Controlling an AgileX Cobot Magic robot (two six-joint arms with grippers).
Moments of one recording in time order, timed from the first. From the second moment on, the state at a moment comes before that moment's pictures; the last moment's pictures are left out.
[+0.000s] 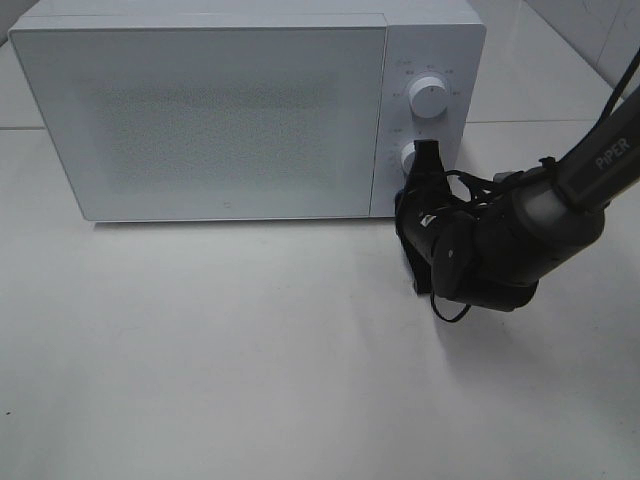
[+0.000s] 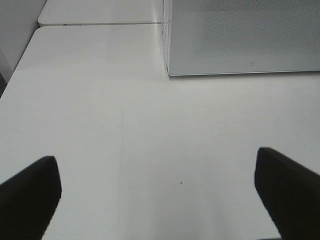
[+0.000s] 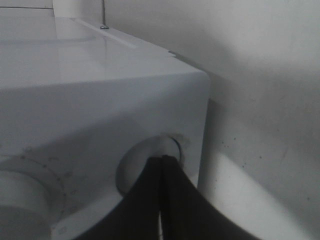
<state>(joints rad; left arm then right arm) 0.00 0.00 -0.50 -0.08 1.04 0.05 0.55 2.15 -0.86 0.65 -0.90 1.28</state>
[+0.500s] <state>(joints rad) 0.00 0.00 -0.50 -0.08 1.04 0.05 0.56 2.17 -0.87 0.69 -0.94 1.27</state>
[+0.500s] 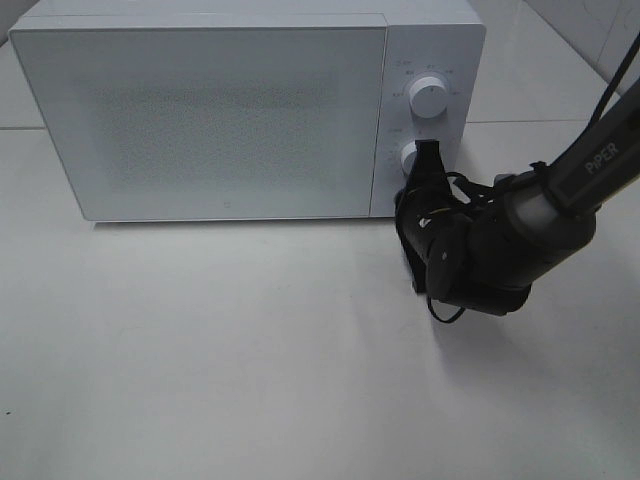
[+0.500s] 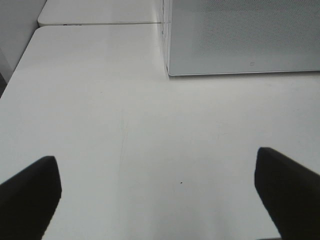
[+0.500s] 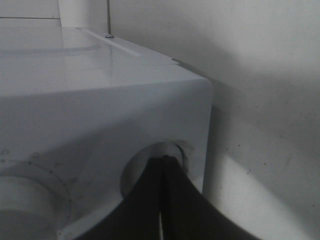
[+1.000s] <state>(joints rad) 0.00 0.00 -0.50 -0.08 1.04 0.05 0.55 2.19 -0.93 0.73 -0.93 1.23</state>
